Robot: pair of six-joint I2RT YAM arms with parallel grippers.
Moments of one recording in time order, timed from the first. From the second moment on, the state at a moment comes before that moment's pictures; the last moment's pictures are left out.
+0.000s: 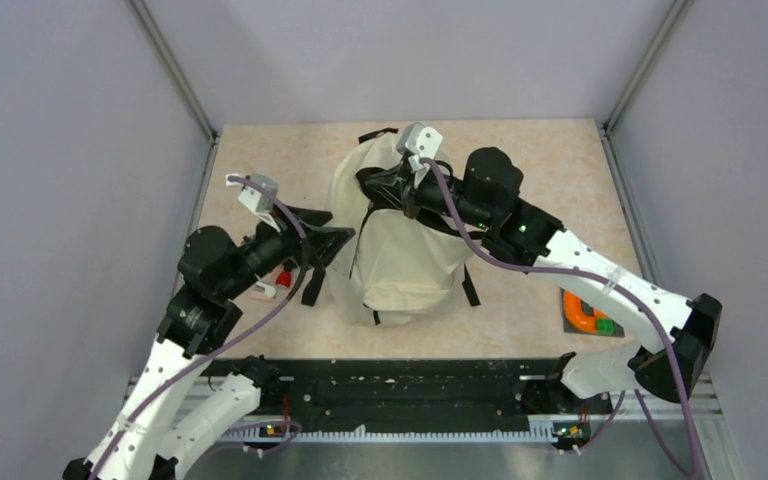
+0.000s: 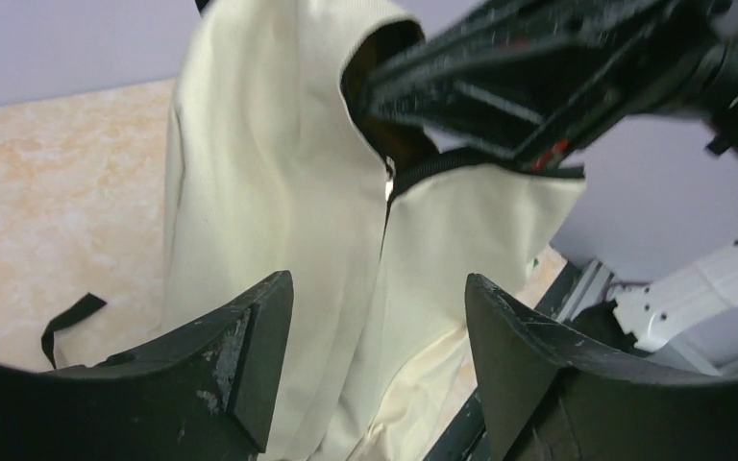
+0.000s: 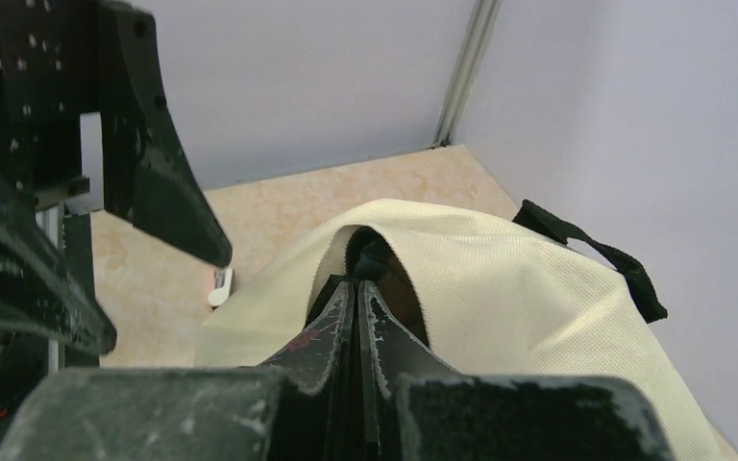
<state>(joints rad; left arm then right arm) -0.47 0.70 0.98 -0.23 0.35 -0.41 0.88 1.32 1.35 0.02 -0.26 -0.17</state>
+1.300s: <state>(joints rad) -0.73 0.78 0.89 -0.19 -0.05 -0.06 0.88 1.19 1.29 -0.06 -0.25 0.01</state>
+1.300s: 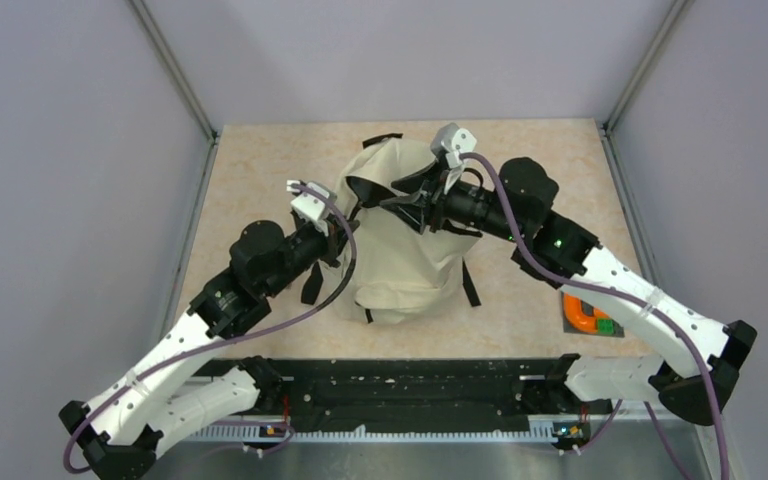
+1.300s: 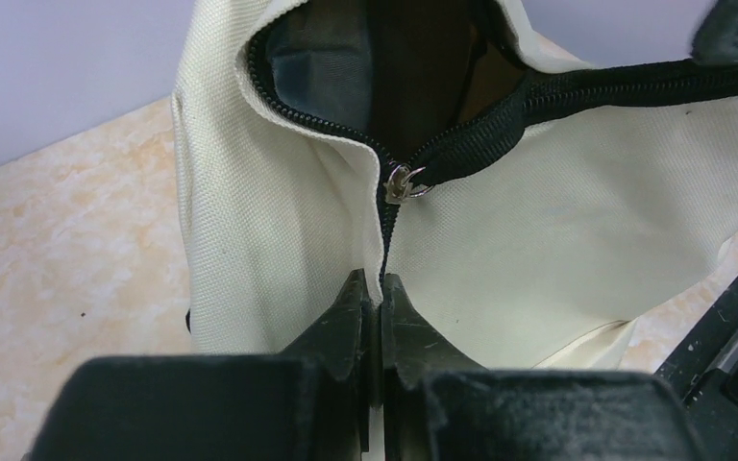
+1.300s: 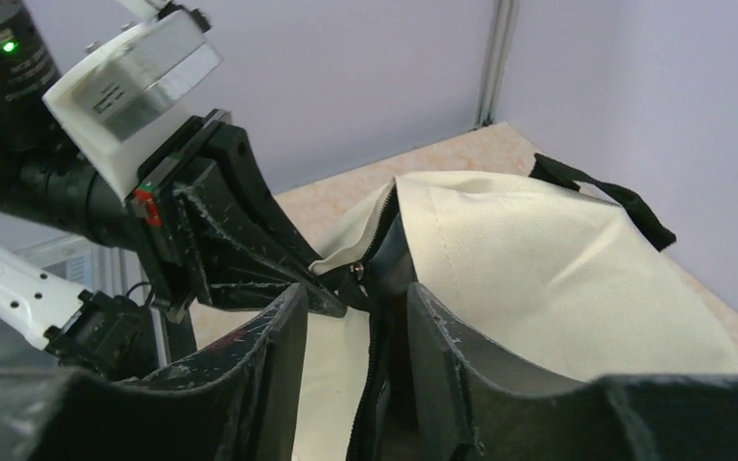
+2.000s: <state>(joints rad) -0.73 0.84 0.98 -0.32 -0.02 -0.08 0.89 1.25 1.39 -0.35 -0.39 -0.41</state>
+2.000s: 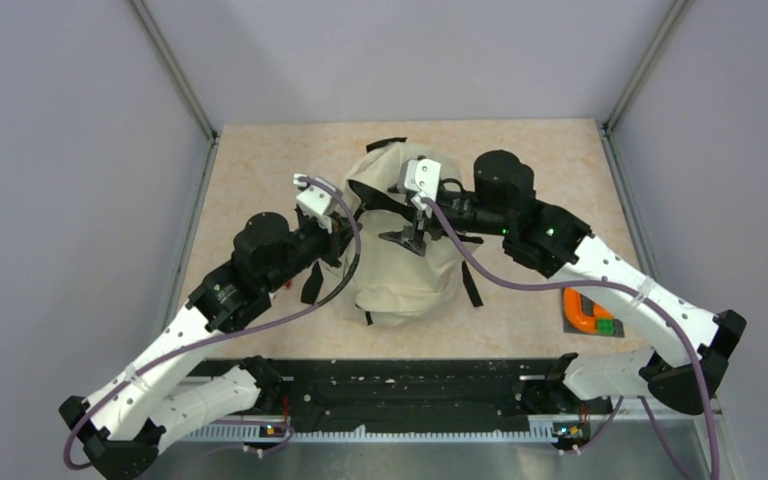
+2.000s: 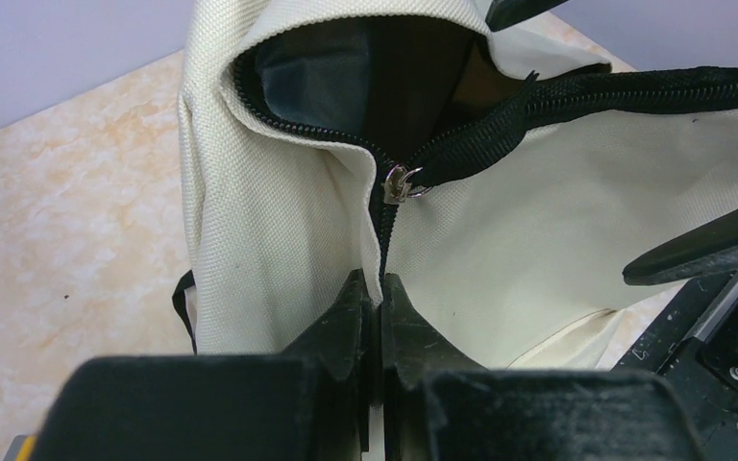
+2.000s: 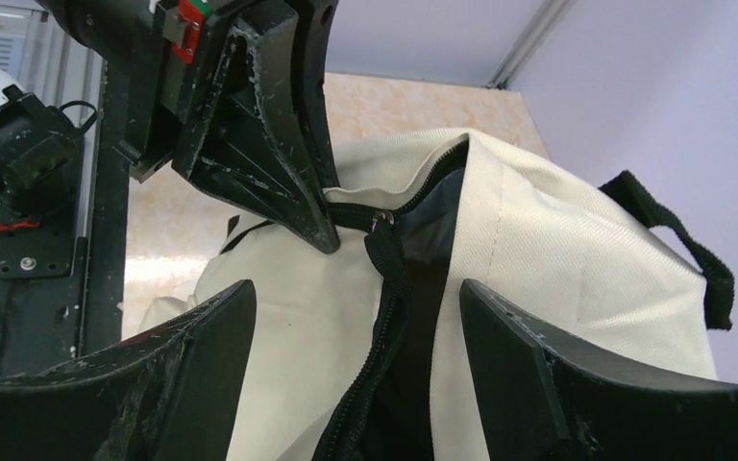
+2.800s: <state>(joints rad) -0.72 0.80 0.96 -0.32 0.00 -0.08 0.90 1.50 1.73 -0.58 -0.48 -0.60</state>
